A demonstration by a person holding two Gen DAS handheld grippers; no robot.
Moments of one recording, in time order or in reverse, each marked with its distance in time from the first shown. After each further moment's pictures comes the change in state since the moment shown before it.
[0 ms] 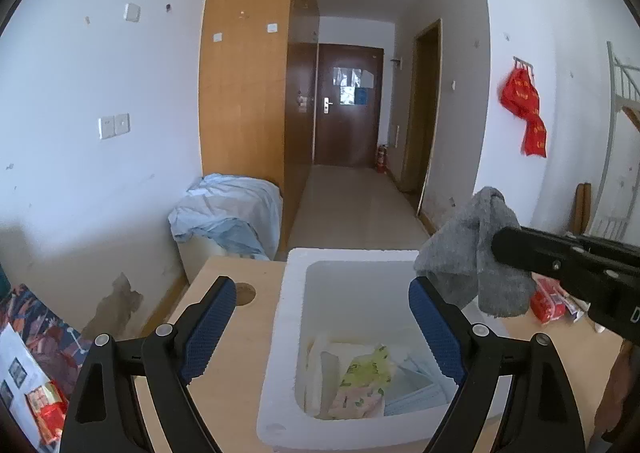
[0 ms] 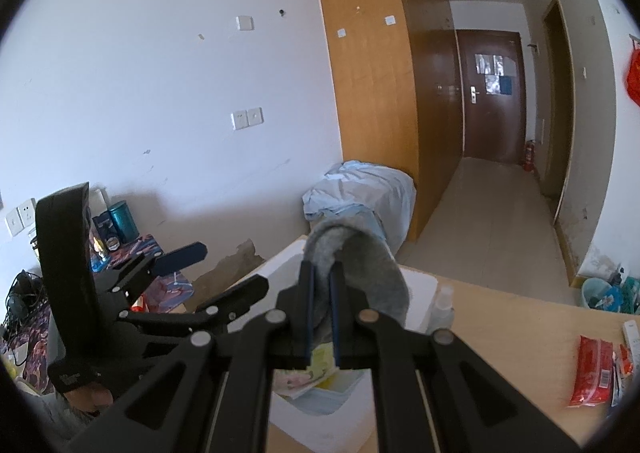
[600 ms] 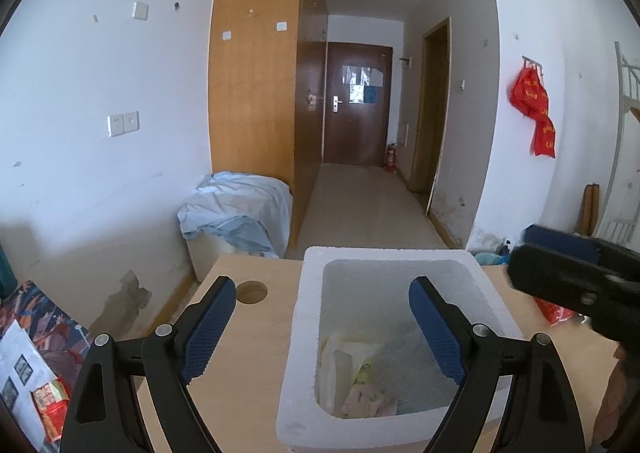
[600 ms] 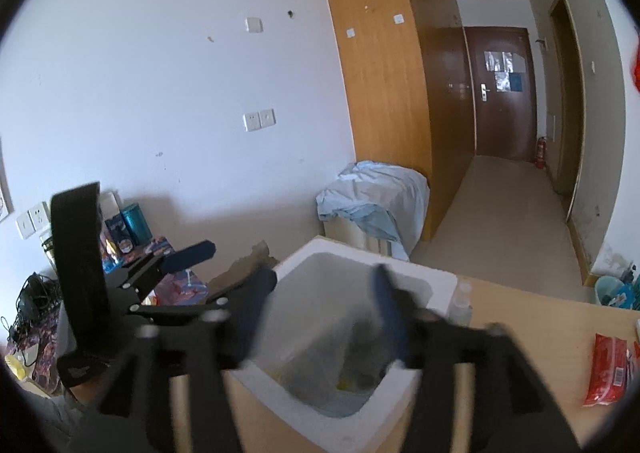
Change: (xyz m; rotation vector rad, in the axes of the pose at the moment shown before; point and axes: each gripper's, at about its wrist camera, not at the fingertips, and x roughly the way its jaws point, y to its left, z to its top) left arm 0.002 0.005 -0.001 -0.008 0.007 0.035; right arm 0.000 0.004 -0.006 0.018 -0.019 0.044
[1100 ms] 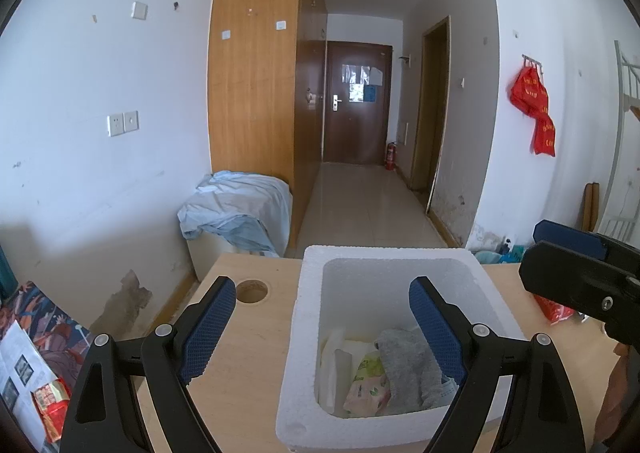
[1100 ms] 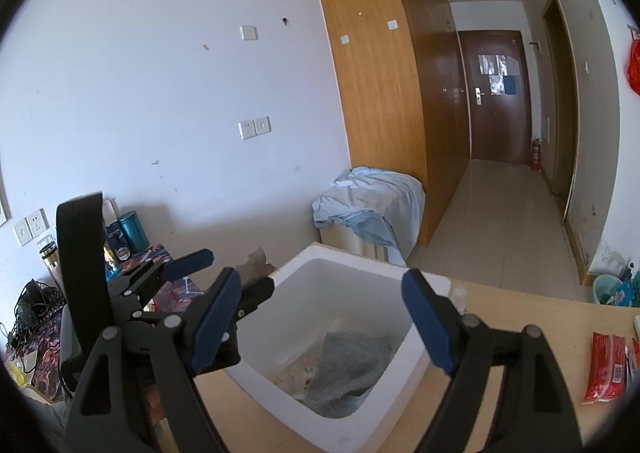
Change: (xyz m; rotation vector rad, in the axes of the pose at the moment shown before) left arm 0.001 0.000 -0.001 0.005 0.005 0.000; right arm 0.001 0.002 0.003 0.010 -0.012 -0.011
